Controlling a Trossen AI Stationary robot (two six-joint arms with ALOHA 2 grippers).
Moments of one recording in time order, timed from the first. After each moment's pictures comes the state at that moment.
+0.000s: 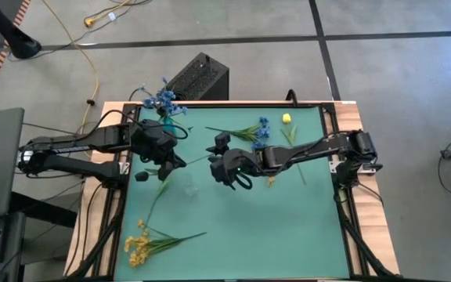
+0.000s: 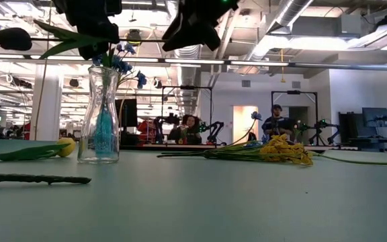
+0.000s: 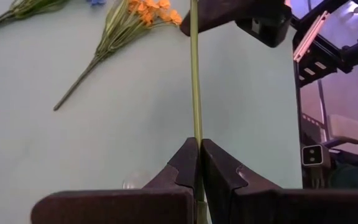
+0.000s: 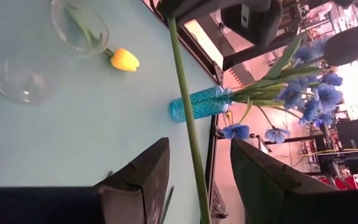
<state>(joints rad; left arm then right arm) 0.19 0.97 0.89 -0.61 0.28 -0.38 0.11 1.80 1.47 -0.19 0.52 -0.76</state>
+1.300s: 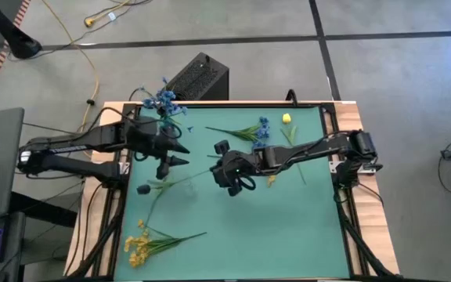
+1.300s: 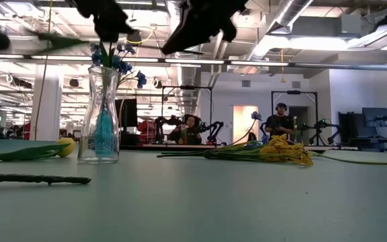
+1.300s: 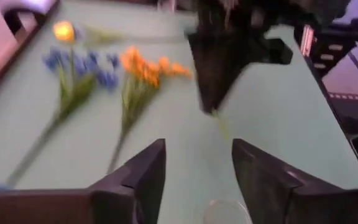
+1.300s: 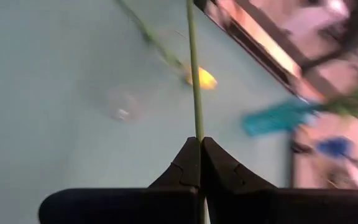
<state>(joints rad) 0.19 0.94 0.93 -0.52 0.20 -0.02 0.11 1.79 1.46 -0.32 0.20 -0.57</state>
